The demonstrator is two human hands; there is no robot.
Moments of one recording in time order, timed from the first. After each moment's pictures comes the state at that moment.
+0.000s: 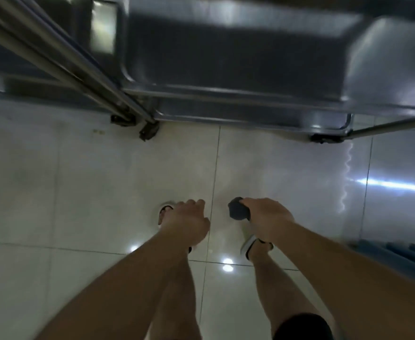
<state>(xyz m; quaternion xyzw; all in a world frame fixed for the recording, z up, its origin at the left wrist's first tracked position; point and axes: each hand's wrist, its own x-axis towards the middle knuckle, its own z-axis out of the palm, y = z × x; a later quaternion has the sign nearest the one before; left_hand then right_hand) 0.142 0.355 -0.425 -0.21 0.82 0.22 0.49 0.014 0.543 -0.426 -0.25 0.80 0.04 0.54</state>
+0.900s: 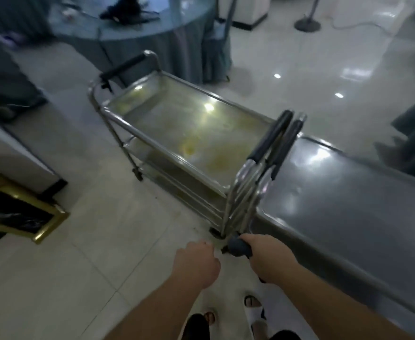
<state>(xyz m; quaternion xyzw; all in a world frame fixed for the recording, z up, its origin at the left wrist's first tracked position) 0.221 0.146 -0.008 -0.45 0.83 0.19 0.26 0.040 0.221 0.017 -0.54 0.77 0.07 0.34</state>
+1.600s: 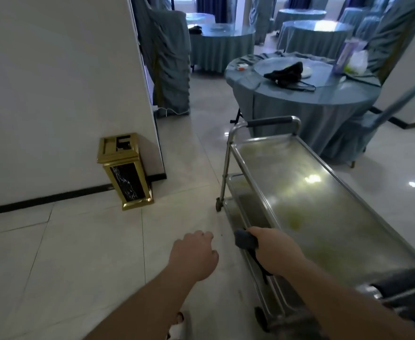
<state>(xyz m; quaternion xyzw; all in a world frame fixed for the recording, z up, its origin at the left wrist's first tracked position) 0.384 0.009 0.063 -0.71 0.68 0.19 0.07 0.167 -0.035 0.086 -0.79 0.58 0.03 0.18</state>
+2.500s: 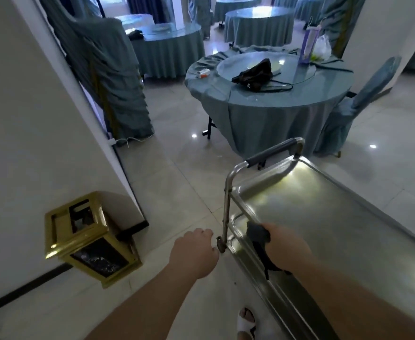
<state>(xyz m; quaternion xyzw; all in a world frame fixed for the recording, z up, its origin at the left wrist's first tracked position) 0.508 -0.420 0.068 -0.61 0.77 0.16 0.10 0.264 -0.401 0.070 -0.65 0.71 -0.06 0.25</state>
